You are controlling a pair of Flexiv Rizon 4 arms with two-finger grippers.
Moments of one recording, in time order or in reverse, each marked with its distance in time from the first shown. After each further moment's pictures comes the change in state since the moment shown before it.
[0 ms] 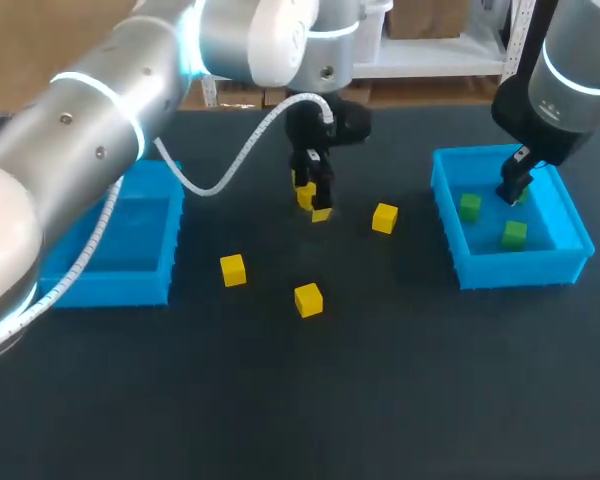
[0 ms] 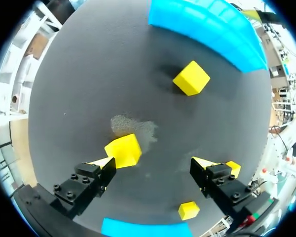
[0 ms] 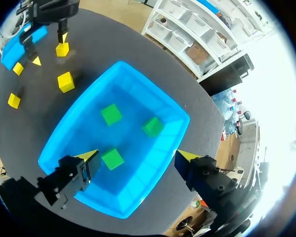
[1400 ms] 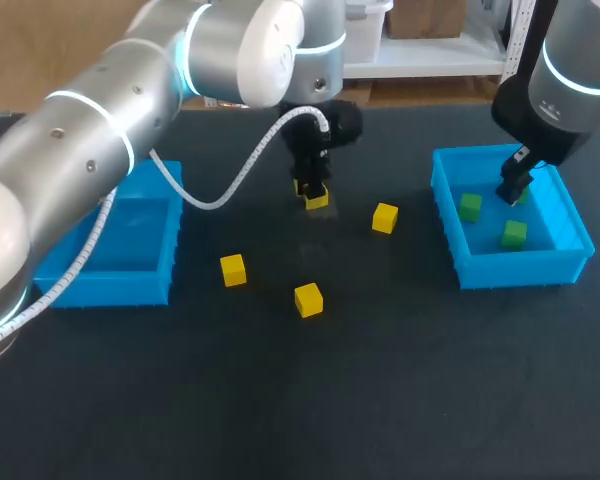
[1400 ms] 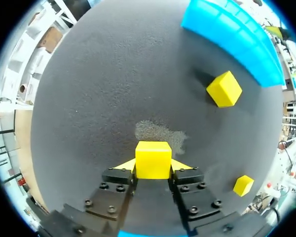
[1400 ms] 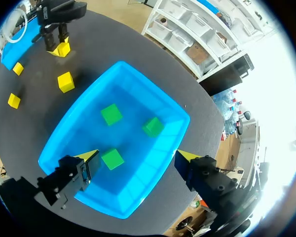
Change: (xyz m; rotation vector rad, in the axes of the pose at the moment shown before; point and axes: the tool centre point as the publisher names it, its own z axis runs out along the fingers) left arm -0.014 0.022 0.017 -0.048 -0.076 -0.091; right arm 0.000 0.000 0.000 0.000 0.000 0.000
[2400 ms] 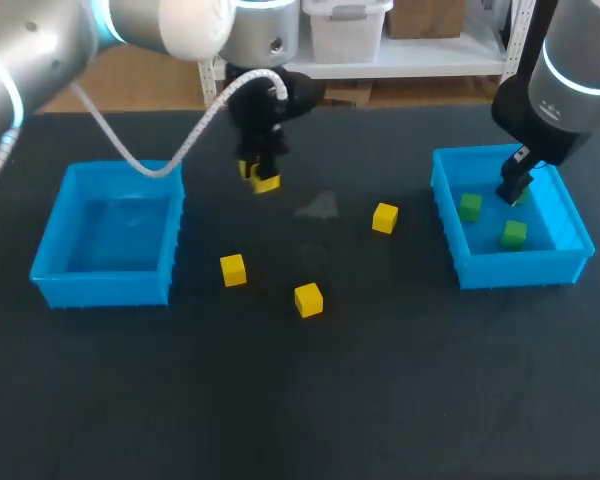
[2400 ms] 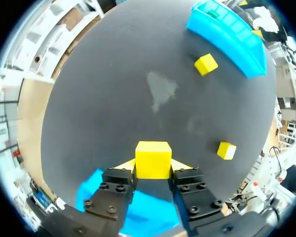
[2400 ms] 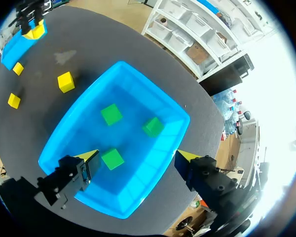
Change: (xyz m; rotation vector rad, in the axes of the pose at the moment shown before) left arm 0.097 -0.020 -0.077 -0.031 0.092 -0.199; right arm 0.000 0.000 0.000 0.000 0.000 0.000
